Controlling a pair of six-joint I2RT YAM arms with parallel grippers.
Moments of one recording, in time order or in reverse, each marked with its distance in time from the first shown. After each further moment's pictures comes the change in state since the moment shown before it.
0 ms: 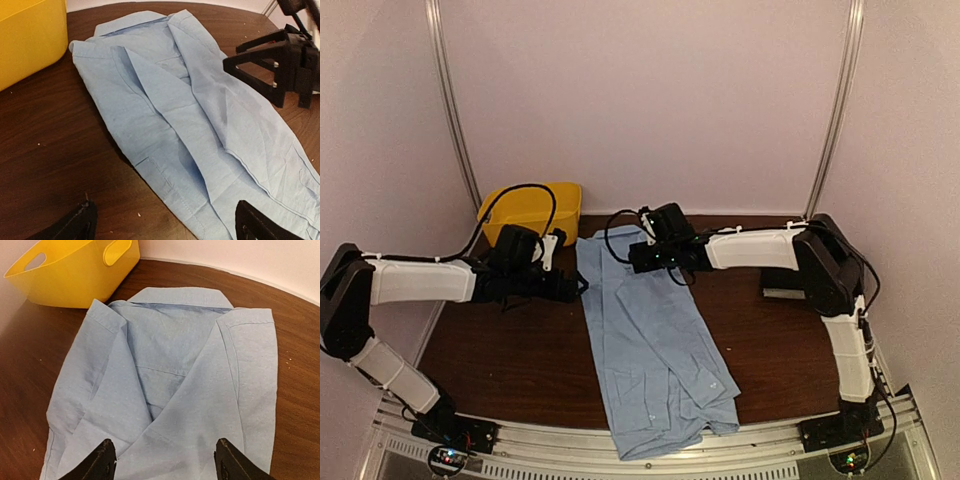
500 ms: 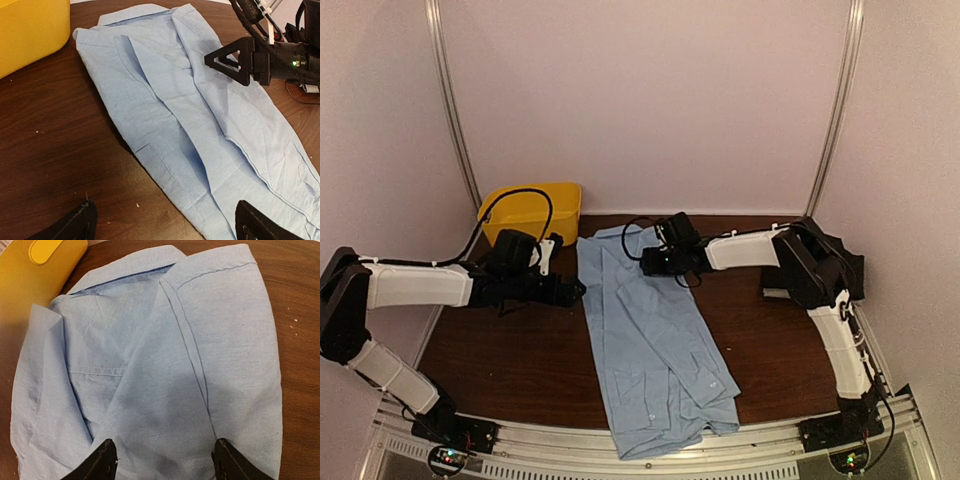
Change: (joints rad) left arm 0.000 -0.029 -0.046 0.001 0.005 -0.027; right arm -0.108 0.180 0.080 0.023 -0.114 0.151
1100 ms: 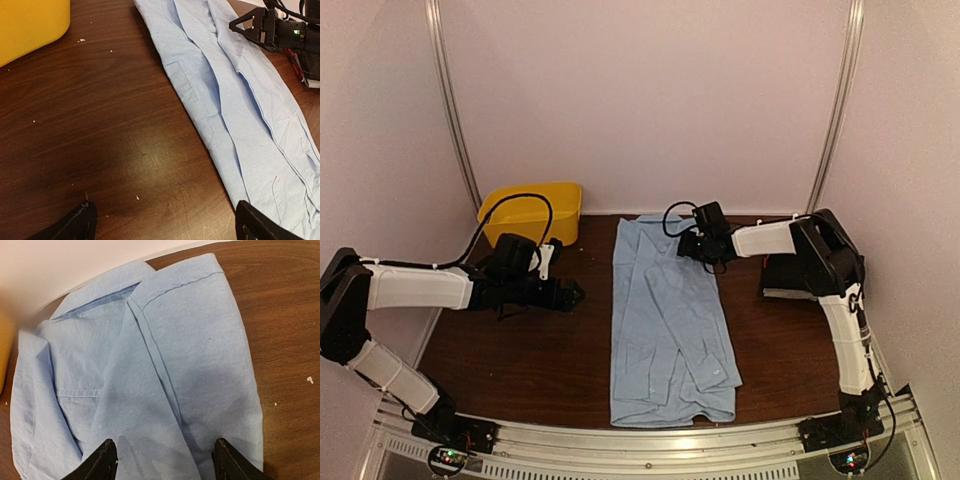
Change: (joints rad) left arm -0.002 -0.001 -0.024 0.000 0.007 -0.007; right arm -0.163 -0.041 -0.077 0.040 0.091 0.138
